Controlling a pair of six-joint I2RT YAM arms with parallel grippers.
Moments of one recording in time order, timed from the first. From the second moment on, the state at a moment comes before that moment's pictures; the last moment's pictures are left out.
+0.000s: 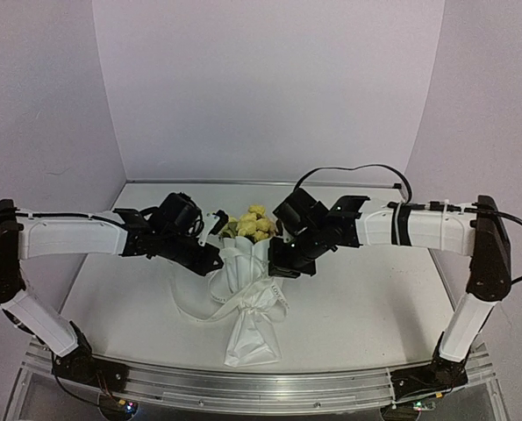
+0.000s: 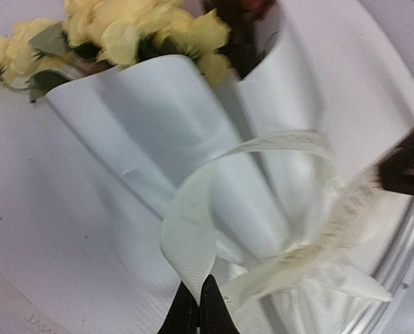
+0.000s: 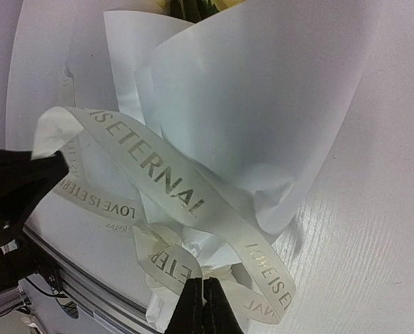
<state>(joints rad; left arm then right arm) -0.82 1.53 0.96 -0.30 0.11 -0.26 0.97 1.78 1.40 -0.63 -0.07 0.90</state>
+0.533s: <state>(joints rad) -0.93 1.42 0.99 -0.17 0.75 -0.86 0.97 1.89 1.54 -0.63 -0.06 0.83</state>
